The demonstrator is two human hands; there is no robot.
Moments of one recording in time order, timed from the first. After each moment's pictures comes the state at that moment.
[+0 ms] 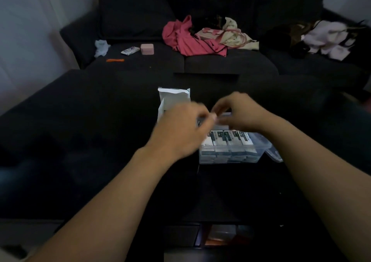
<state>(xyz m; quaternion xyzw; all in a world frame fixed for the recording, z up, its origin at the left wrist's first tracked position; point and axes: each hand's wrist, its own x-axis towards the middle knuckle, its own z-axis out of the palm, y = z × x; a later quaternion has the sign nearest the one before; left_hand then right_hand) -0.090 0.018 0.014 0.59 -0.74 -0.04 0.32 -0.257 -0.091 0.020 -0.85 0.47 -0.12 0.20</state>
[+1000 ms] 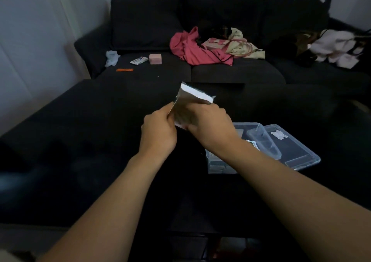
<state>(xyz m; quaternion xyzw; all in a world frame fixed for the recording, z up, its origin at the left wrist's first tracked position) -0.044 0.012 0.007 0.71 -0.55 -0.10 0.43 -0.174 -0.043 0.018 -0.87 0.44 -0.24 0.05</state>
